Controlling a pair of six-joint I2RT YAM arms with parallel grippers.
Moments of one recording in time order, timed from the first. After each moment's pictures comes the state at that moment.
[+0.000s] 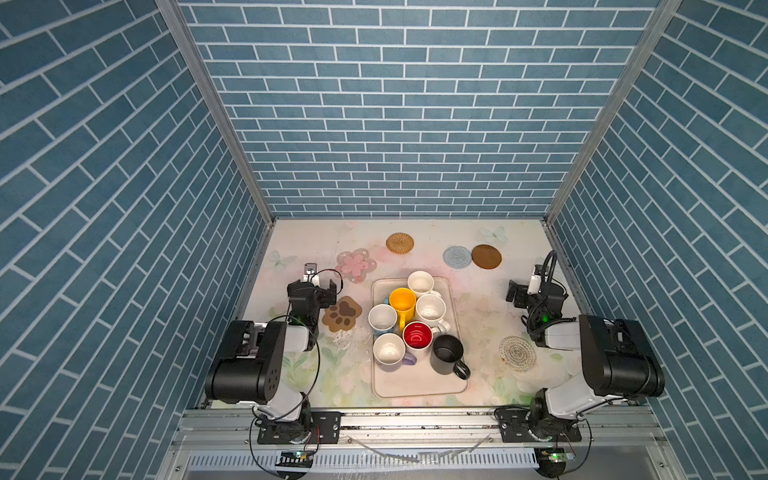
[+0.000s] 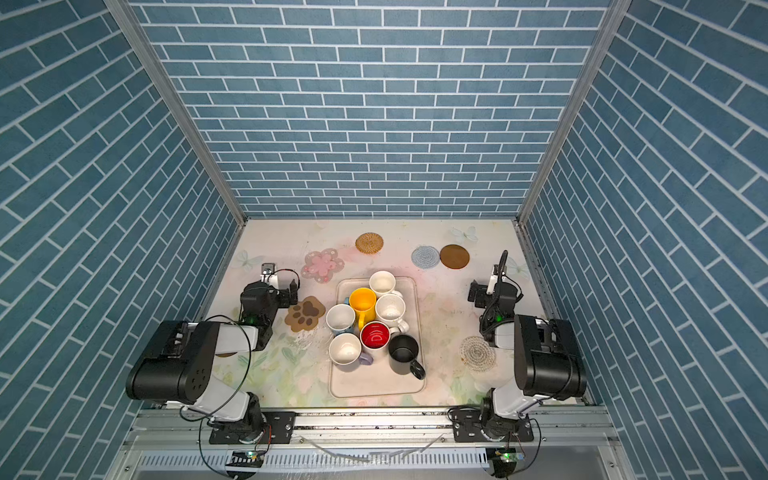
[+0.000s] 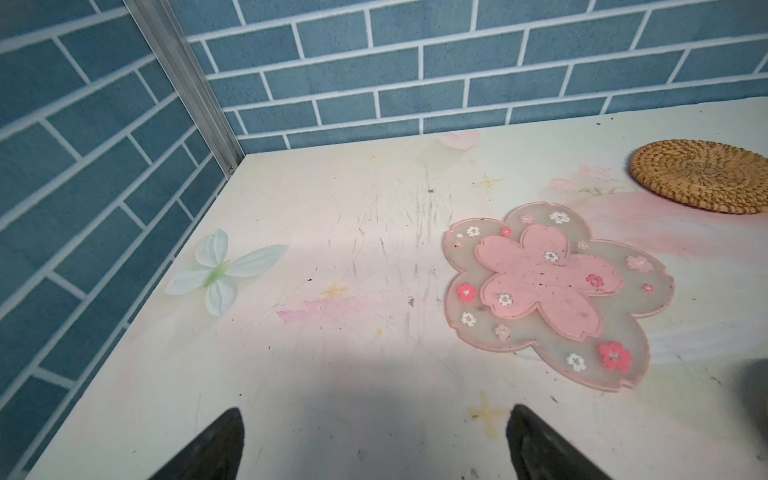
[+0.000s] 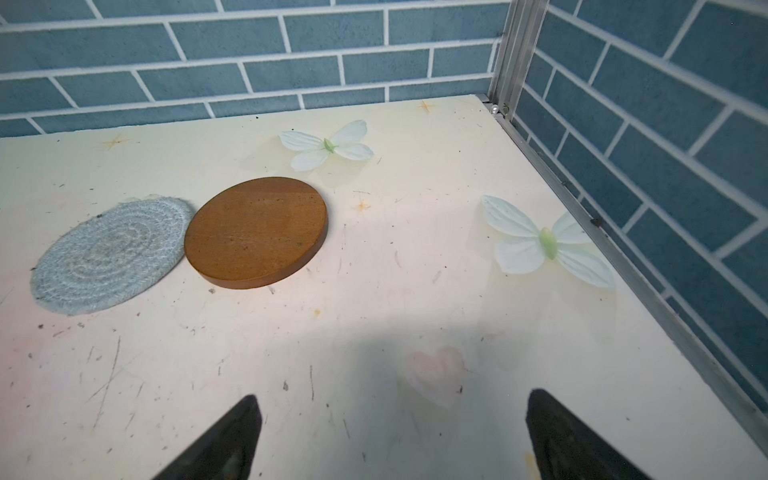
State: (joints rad) left arm -0.04 1.54 0.38 0.78 -0.14 0.06; right arm -0.05 1.56 0.39 0.76 0.01 0.02
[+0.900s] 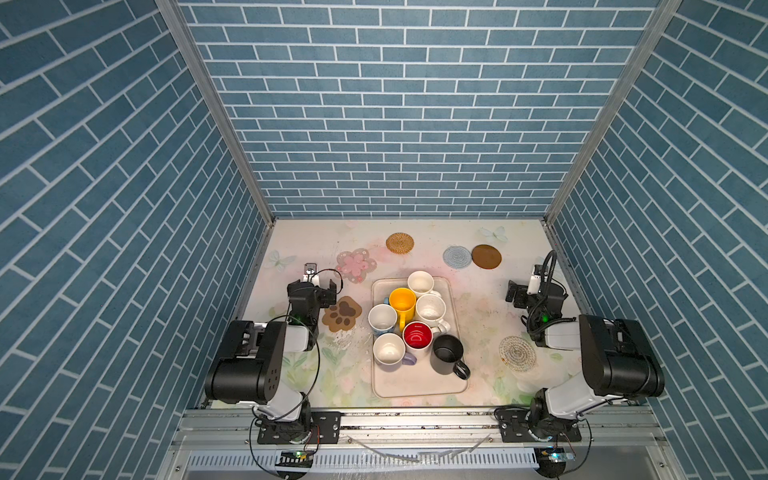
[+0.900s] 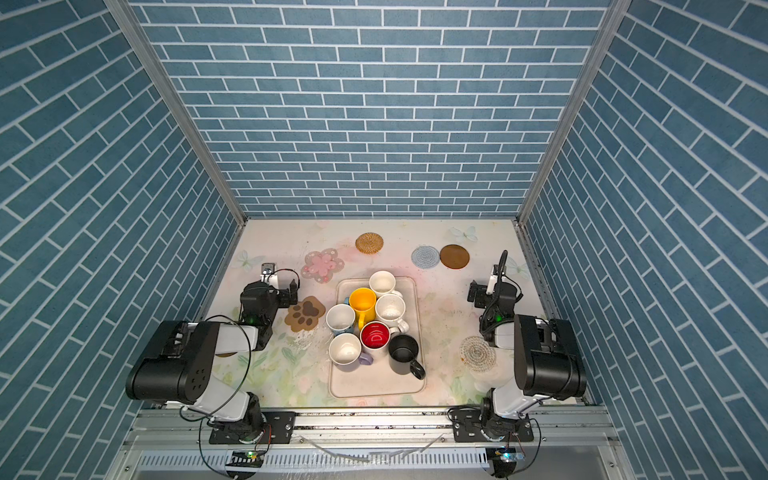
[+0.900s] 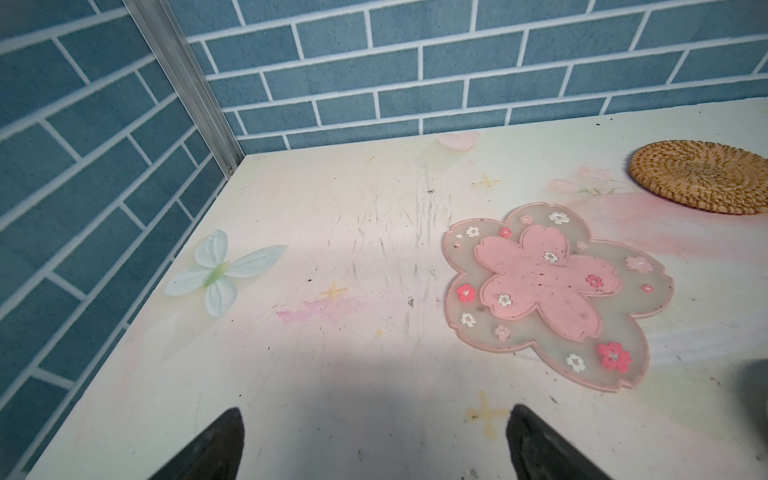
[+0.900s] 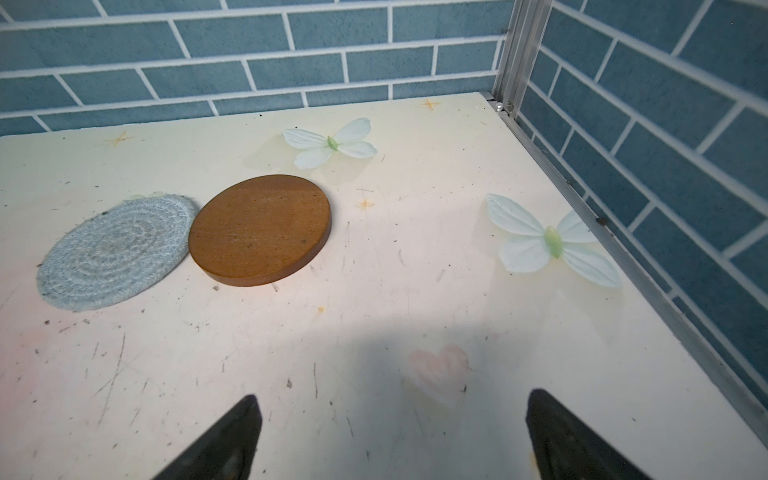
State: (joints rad) left arm -0.04 1.54 0.38 0.78 -0.14 0.06; right arm -0.05 1.56 0.39 0.75 0.00 0.02
